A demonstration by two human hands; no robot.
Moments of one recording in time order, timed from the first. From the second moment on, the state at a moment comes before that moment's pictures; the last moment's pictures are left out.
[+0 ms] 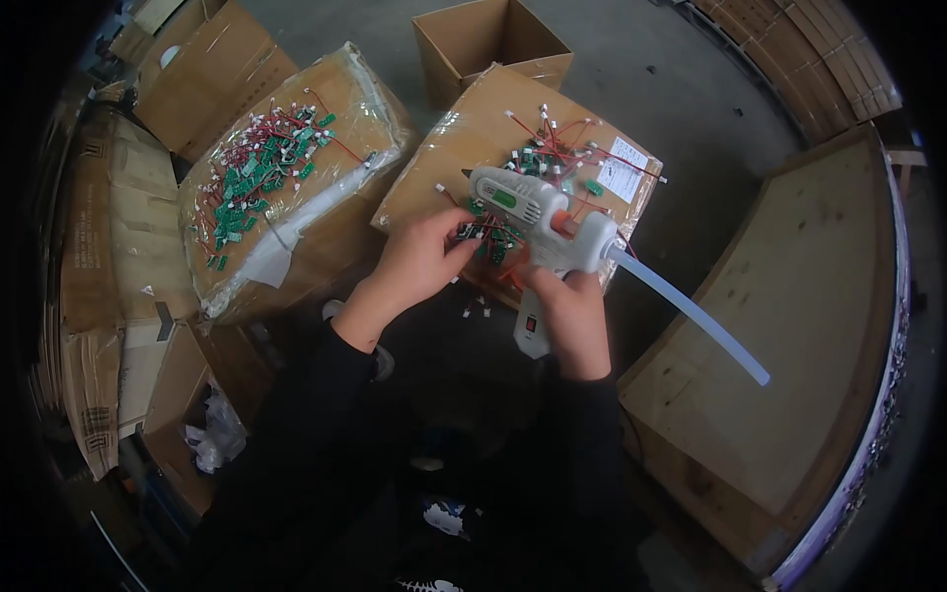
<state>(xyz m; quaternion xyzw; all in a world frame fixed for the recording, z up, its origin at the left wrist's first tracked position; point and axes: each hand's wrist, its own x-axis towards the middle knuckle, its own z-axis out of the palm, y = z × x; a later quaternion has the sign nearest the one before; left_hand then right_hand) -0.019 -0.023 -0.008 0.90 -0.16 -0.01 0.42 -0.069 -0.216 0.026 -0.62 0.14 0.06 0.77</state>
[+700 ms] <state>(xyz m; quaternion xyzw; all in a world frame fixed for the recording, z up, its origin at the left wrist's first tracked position) -0.022 0.004 0.003 0.90 -0.16 0.01 0.41 -0.067 -0.189 0.025 -0.64 0.13 0.09 0.75</state>
